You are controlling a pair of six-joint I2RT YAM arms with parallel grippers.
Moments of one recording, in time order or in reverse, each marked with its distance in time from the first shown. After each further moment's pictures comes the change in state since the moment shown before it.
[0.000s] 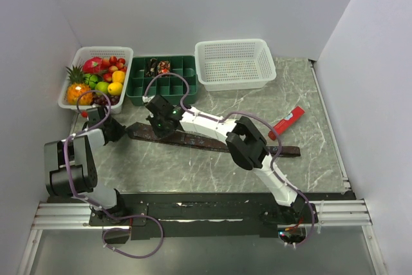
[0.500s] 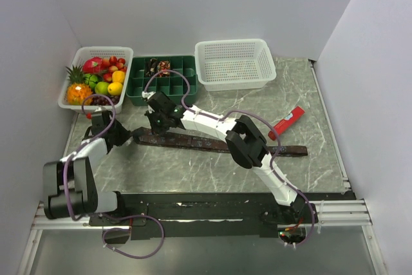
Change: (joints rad) left arm -0.066 -0.190 -0.084 -0.077 0.014 0.014; right arm -0.018 0.020 0.011 0.109 -0.067 0.012
